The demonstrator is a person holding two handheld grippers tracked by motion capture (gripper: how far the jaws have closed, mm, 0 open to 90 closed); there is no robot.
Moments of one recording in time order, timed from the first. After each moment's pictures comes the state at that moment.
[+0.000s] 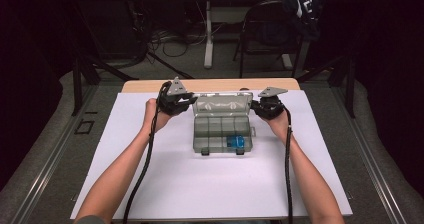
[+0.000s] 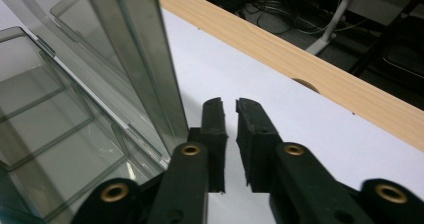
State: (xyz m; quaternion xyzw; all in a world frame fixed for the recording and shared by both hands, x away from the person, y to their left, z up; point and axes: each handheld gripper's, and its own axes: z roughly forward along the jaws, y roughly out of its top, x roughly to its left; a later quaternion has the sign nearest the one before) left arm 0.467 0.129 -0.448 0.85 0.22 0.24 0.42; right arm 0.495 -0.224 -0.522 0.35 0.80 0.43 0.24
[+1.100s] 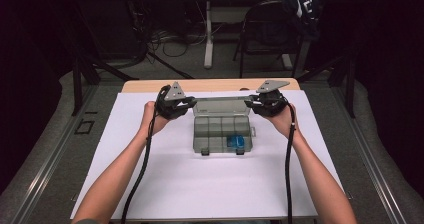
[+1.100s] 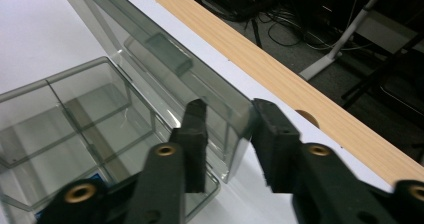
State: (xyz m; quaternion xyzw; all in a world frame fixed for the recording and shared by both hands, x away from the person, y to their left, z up) left arm 0.456 0.133 -0.450 0.86 0.19 0.23 0.42; right arm 0.455 -0.206 -0.452 0.30 0.82 0.41 0.25
